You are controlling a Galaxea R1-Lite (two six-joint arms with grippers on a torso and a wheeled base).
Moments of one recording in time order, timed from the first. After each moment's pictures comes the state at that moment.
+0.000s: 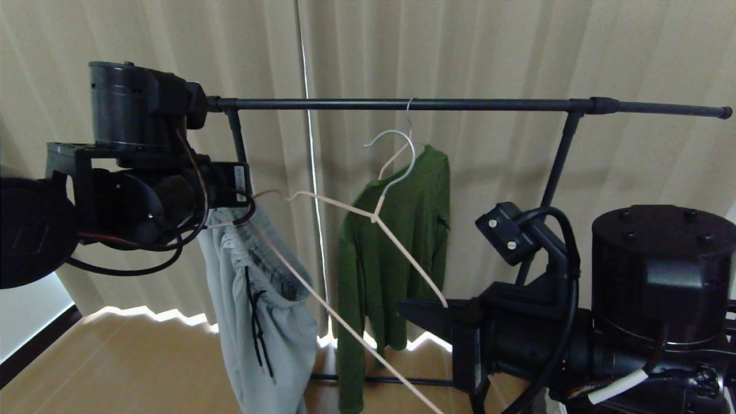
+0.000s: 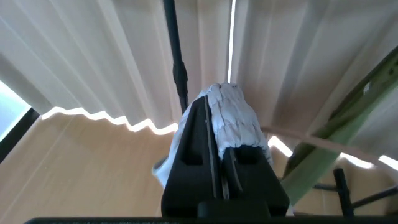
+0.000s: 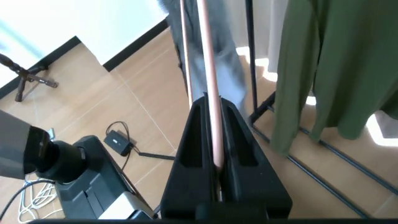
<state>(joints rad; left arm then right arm) -0.46 1.62 -1.15 -0.15 0.58 -0.08 0.92 1.56 -0.75 -0.45 0.00 0.41</state>
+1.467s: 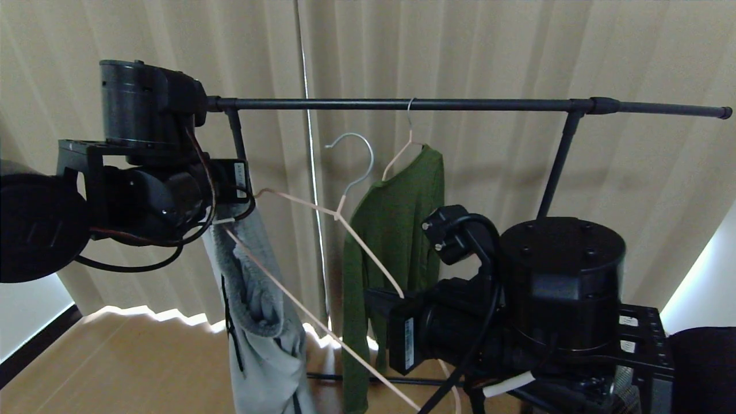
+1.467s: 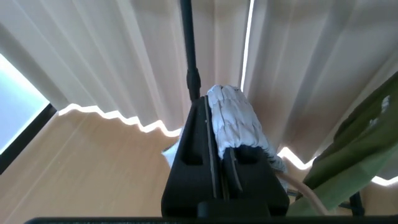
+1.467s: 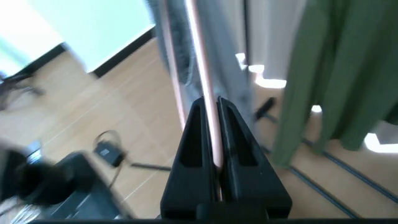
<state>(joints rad) -0.46 1.64 -1.17 -0.15 0.66 -0.08 0.98 1.73 -0.85 -0.54 -0.19 0.42</state>
